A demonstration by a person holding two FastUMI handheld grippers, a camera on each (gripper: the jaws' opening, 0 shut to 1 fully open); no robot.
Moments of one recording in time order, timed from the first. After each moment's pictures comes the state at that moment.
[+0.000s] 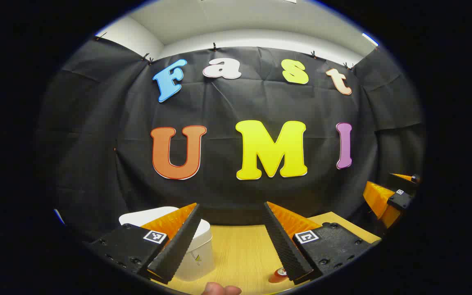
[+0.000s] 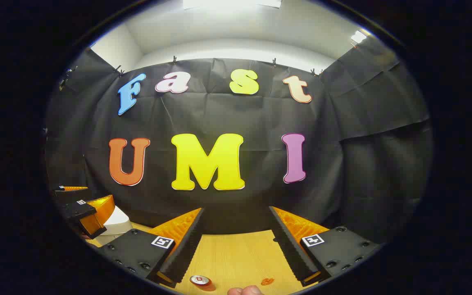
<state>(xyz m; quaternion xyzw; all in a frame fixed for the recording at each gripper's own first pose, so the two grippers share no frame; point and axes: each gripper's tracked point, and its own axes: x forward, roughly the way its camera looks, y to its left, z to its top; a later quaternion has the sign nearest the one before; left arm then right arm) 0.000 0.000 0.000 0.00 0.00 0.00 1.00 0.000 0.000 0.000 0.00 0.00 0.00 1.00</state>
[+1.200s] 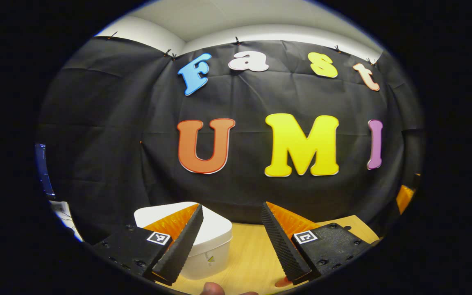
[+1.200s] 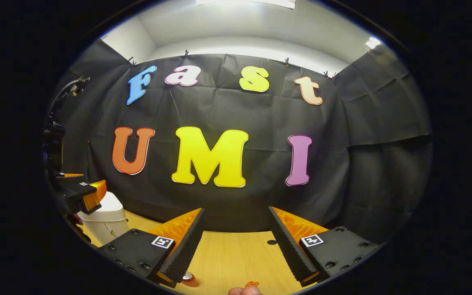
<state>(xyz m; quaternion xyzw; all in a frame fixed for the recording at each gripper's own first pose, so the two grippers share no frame) 0.030 0.052 -0.019 -0.02 0.03 0.14 0.99 0.014 -0.027 0.002 -0.05 0.00 0.03 1.00</state>
